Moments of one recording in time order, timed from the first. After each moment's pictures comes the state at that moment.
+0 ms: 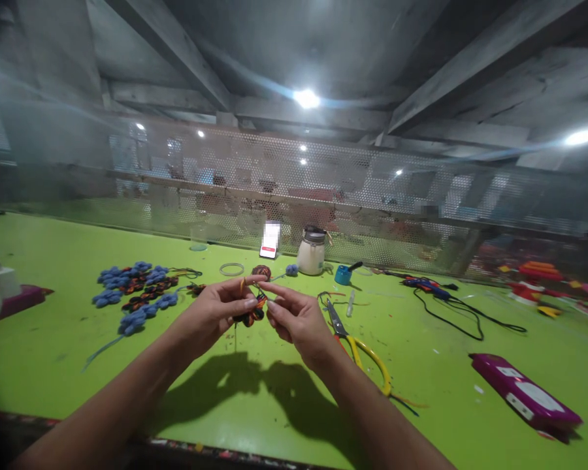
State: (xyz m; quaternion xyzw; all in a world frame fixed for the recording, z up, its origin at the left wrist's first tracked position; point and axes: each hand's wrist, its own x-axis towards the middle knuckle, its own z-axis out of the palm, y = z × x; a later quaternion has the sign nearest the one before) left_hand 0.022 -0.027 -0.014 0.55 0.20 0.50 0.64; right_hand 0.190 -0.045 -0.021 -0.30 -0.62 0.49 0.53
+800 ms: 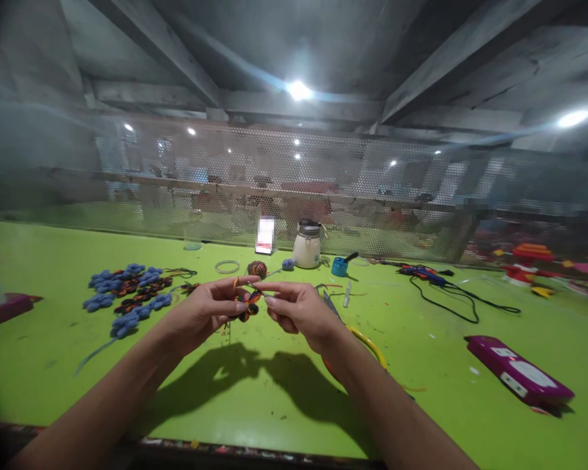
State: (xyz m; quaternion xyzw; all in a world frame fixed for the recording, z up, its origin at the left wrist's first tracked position) left_hand 0.017 -0.020 -0.016 0.55 0.25 0.44 0.66; right_hand 0.207 -0.042 -0.011 -0.34 -0.63 0.54 0.45
